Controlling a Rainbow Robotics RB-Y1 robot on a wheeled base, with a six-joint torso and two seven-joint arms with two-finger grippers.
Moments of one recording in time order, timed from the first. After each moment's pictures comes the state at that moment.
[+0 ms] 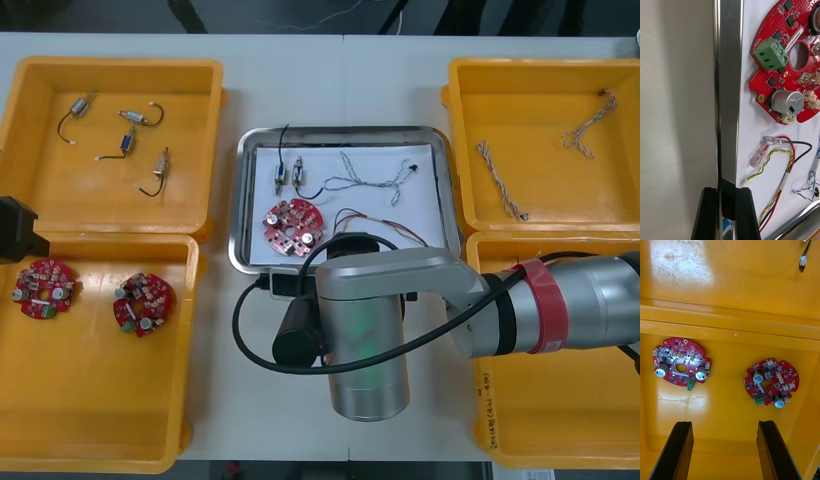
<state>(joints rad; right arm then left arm) -1.05 -0.52 1.38 -1.93 -0.23 1.61 1.45 -0.24 0.86 0.26 -2.14 0.92 1.91 -1.08</state>
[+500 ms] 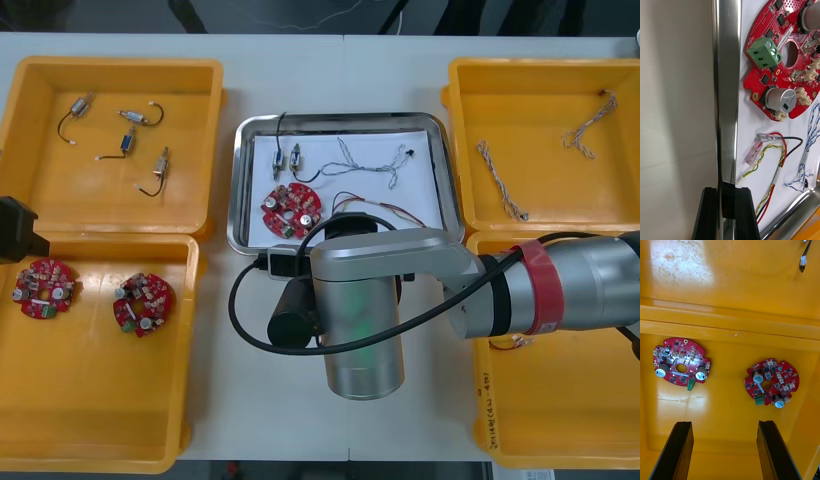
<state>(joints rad) -1.10 -0.52 1.38 -1.89 -0.23 1.59 1.45 -0.24 0.86 0.26 -2.14 0.92 1.91 -1.08</state>
